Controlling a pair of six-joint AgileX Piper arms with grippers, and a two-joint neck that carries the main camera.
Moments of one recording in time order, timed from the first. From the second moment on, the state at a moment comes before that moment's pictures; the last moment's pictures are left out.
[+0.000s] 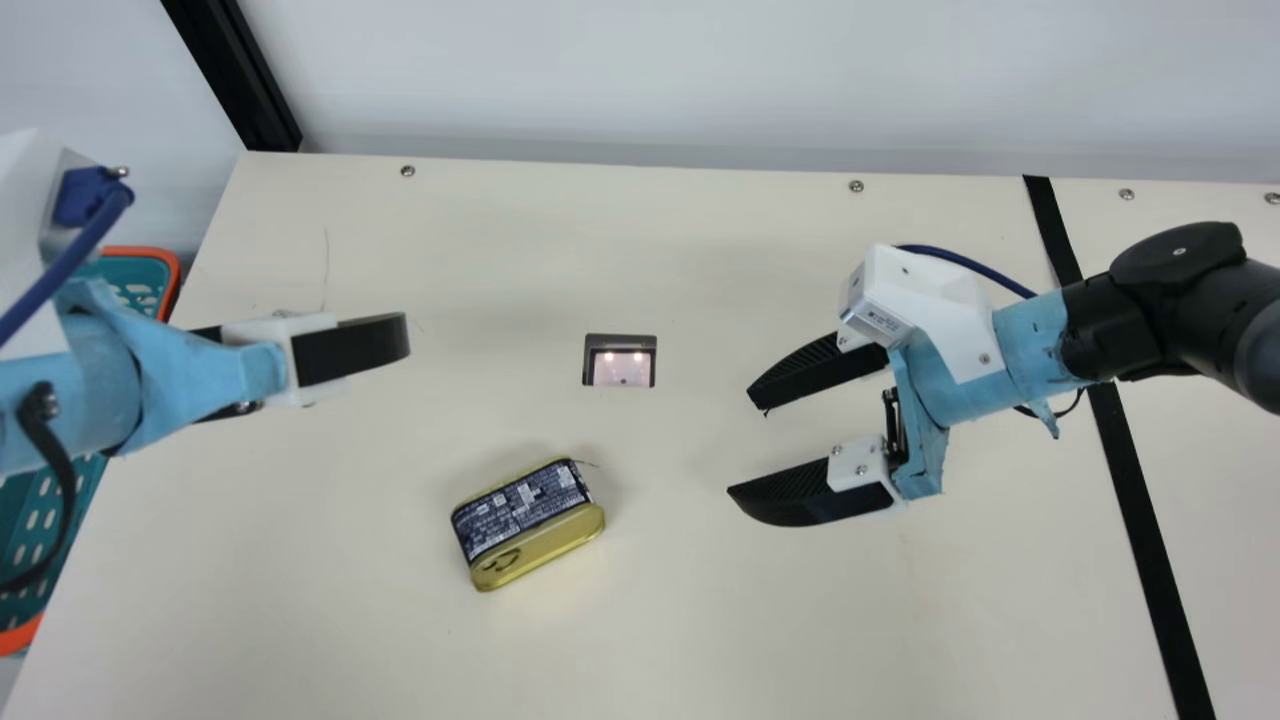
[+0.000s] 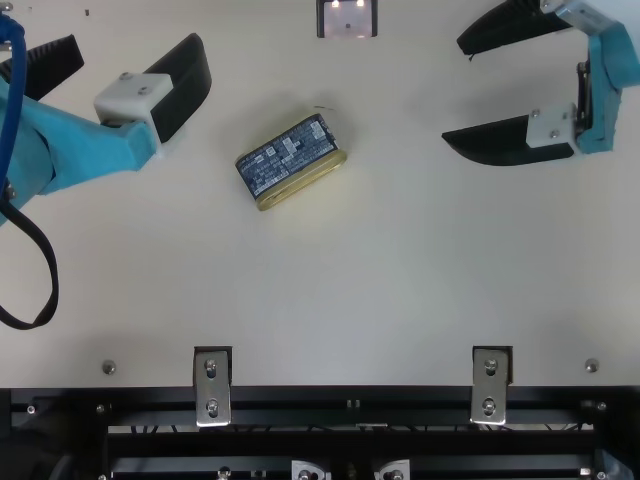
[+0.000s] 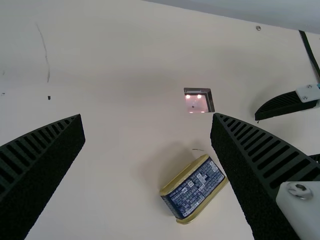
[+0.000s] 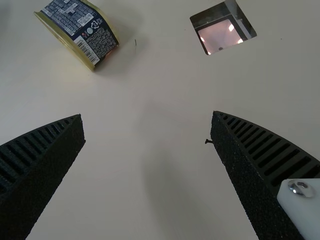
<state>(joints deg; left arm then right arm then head) -14.6 65.6 -52.0 -18.9 39.2 -2.6 -5.9 113.7 -71.3 52.1 69.6 -100.5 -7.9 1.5</state>
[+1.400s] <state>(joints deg) -14.6 65.6 -52.0 -18.9 39.2 -2.6 -3.9 116.5 -73.3 54.6 70.0 -105.2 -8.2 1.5</state>
